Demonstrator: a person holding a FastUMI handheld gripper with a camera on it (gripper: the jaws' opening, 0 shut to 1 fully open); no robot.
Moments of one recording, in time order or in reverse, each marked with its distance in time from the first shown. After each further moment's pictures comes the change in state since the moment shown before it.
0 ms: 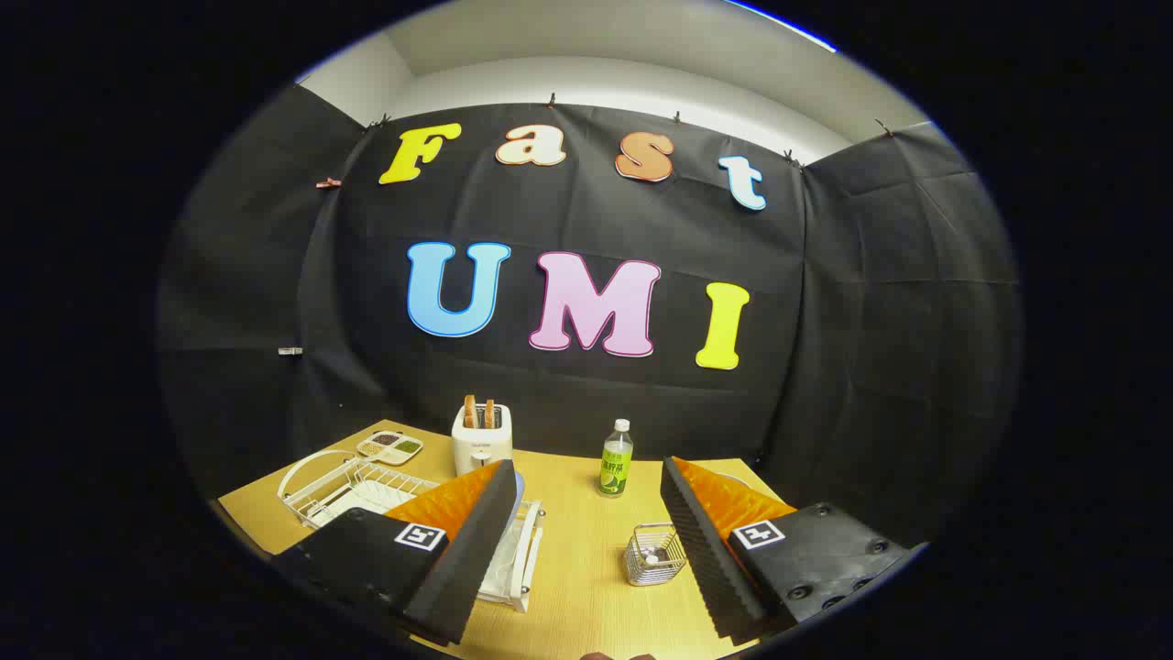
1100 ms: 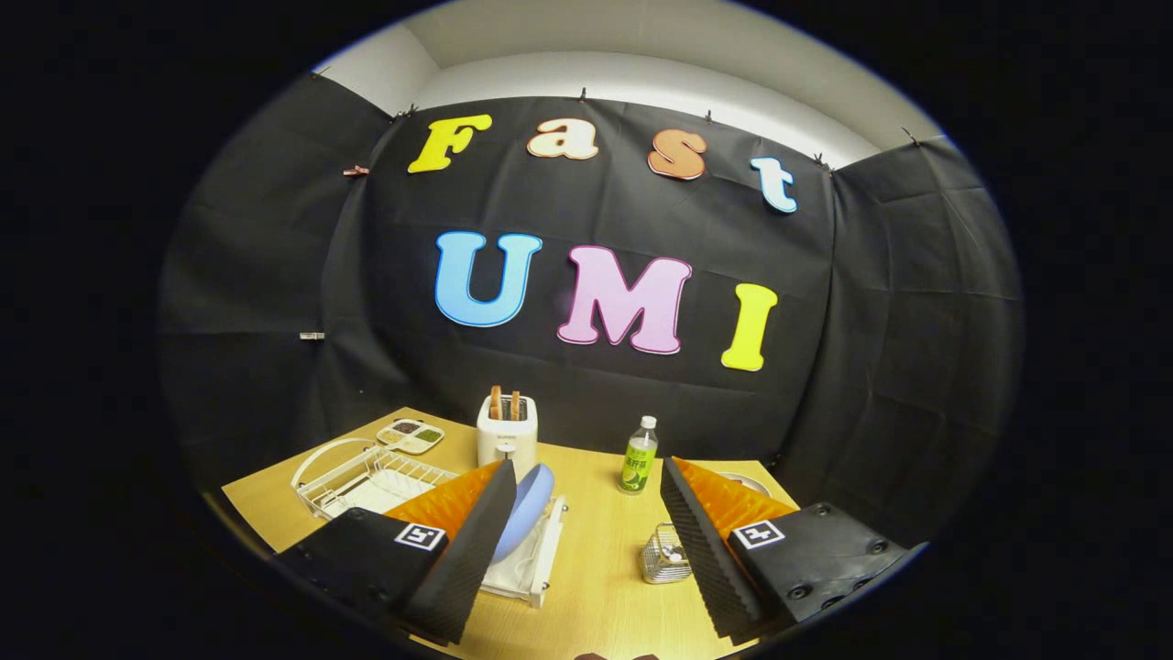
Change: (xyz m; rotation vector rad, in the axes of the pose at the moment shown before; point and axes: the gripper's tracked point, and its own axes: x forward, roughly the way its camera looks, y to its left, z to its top) arm 0.001 0.041 0.001 -0.036 0.014 0.094
